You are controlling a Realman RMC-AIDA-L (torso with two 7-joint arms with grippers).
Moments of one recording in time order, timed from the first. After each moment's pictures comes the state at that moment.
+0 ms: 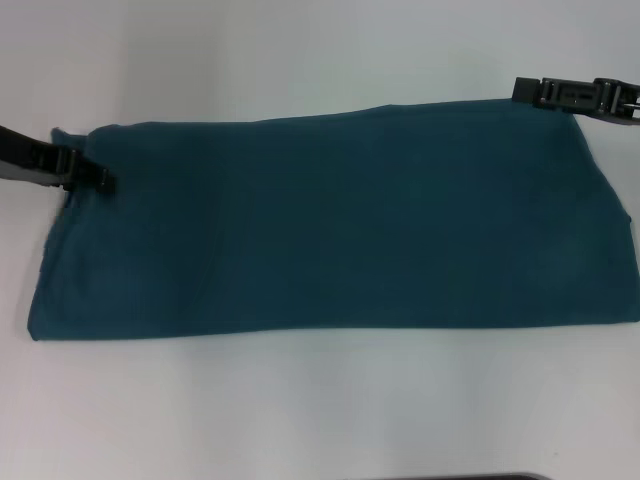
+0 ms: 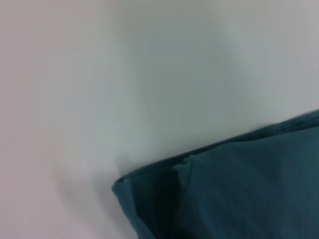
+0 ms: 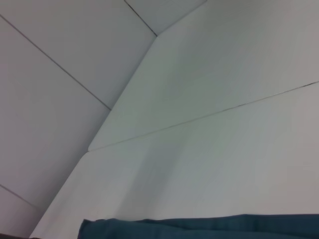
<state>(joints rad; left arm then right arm) -0.75 -2.01 -2.47 -0.80 -0.40 1.42 -2.43 0.52 1.99 2.66 0.65 -2.10 1.50 -1.14</state>
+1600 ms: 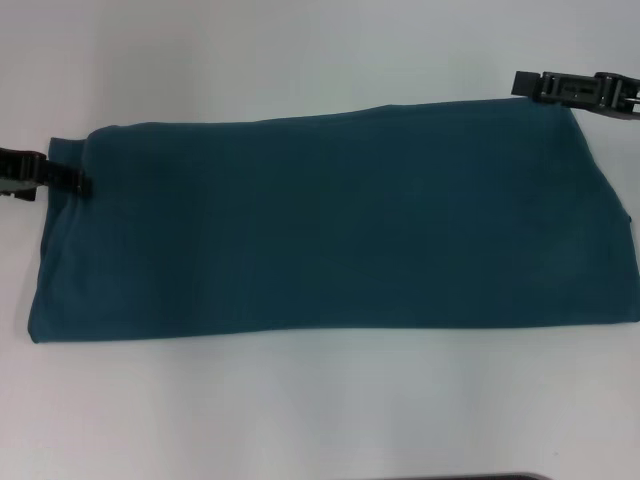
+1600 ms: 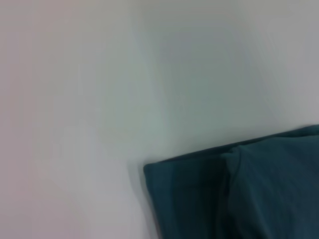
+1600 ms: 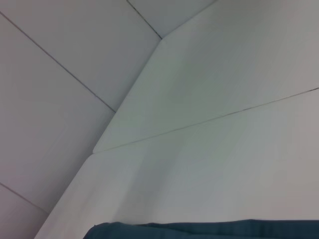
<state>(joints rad) -0.70 -2.00 -2.48 -0.85 -0.39 1.43 -2.47 0.52 1.99 2.66 0.66 -2.09 1.51 -1.14</state>
